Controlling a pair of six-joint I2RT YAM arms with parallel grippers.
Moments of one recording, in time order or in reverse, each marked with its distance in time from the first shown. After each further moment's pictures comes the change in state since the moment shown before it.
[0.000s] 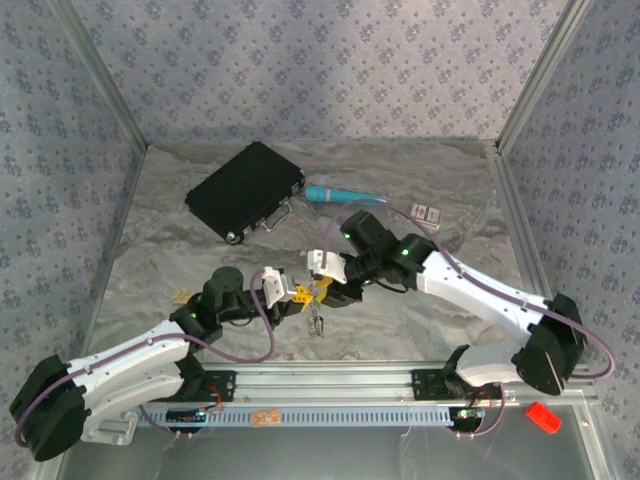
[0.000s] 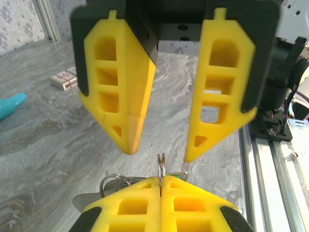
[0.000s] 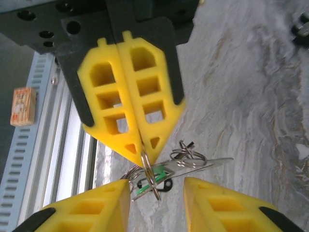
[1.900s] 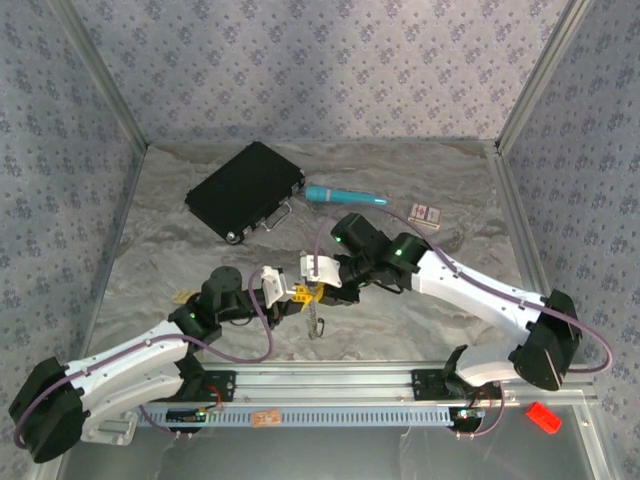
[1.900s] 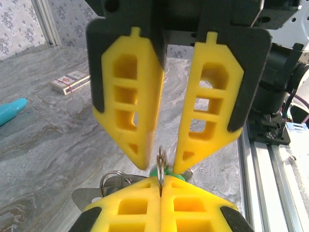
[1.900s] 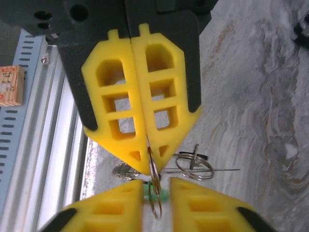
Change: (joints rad) left arm 0.002 -0.013 0.009 -0.027 0.004 0.005; right arm 0.060 0.037 0.076 -0.090 0.103 -0.066
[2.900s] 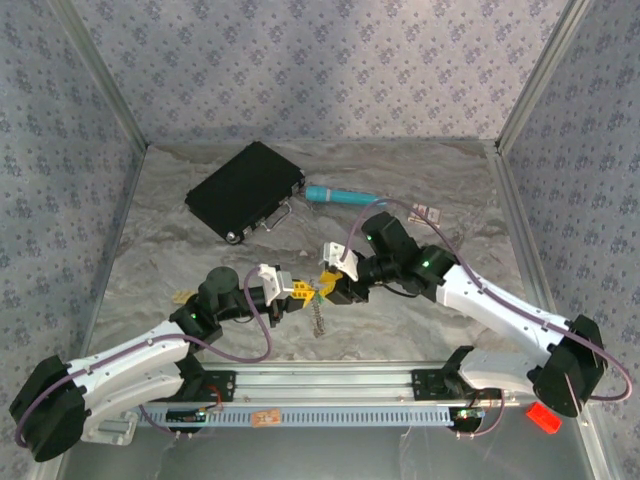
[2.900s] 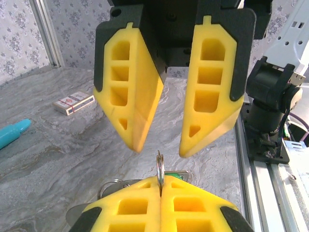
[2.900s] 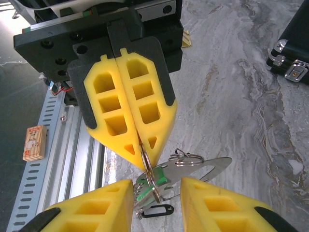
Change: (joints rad) left arm 0.000 0.011 -0.014 0.119 0.015 -0.037; right arm -0.100 -0.156 -0.185 0.246 -0.187 0.183
